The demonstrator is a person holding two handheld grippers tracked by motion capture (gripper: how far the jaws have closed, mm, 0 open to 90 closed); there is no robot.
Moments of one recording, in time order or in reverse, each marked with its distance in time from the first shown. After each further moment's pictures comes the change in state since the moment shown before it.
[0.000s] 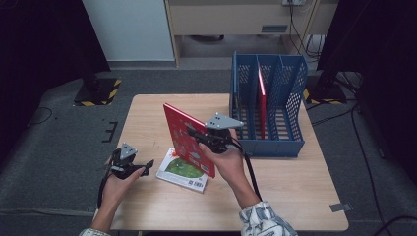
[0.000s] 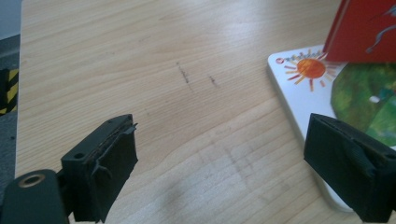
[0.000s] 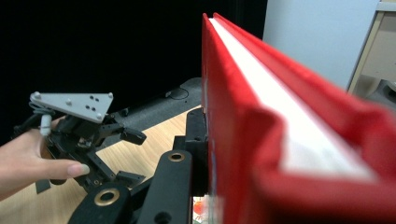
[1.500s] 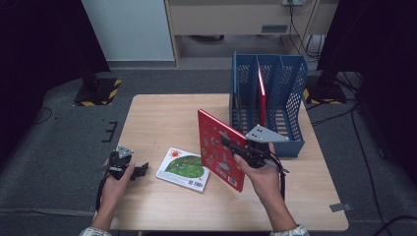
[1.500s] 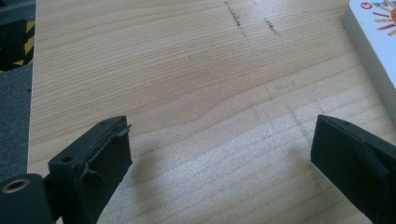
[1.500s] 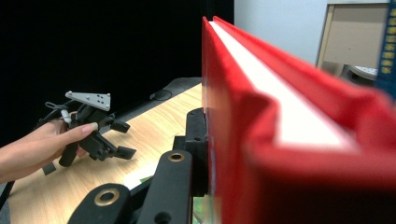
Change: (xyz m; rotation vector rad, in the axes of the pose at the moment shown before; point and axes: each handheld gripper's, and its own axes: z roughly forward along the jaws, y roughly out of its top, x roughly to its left) left arm 0.019 -0.022 0.016 0.115 0.071 -0.094; right arm -0.016 -0.019 -0.098 -0.013 -0.094 0.076
